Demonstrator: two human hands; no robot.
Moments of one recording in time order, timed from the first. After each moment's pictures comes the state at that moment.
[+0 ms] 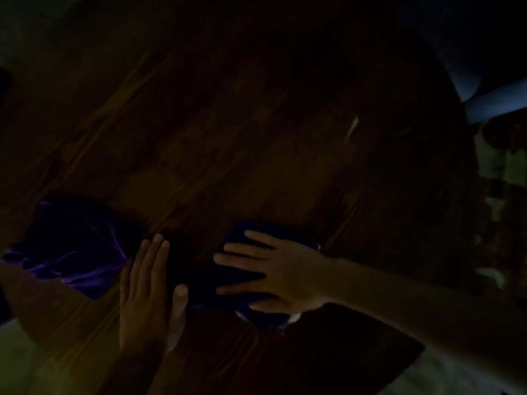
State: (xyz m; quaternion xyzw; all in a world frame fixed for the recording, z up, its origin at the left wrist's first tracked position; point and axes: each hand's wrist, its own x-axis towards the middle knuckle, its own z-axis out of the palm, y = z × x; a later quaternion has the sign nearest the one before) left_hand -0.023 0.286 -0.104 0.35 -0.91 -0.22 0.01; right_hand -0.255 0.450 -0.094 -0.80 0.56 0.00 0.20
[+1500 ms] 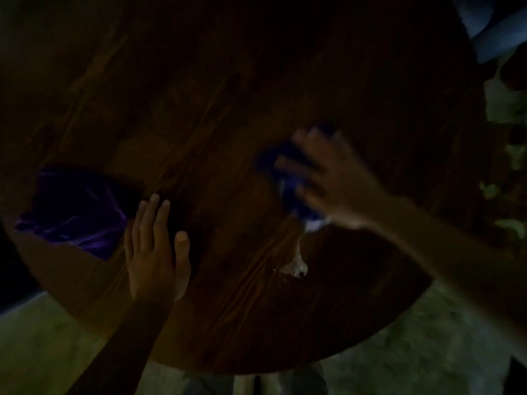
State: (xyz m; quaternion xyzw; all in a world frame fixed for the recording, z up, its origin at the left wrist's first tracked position) left_hand -0.022 0.292 -0.106 0.35 -0.92 -0.18 0.01; right_hand -0.304 0.514 -0.102 -0.54 0.83 -0.03 0.13
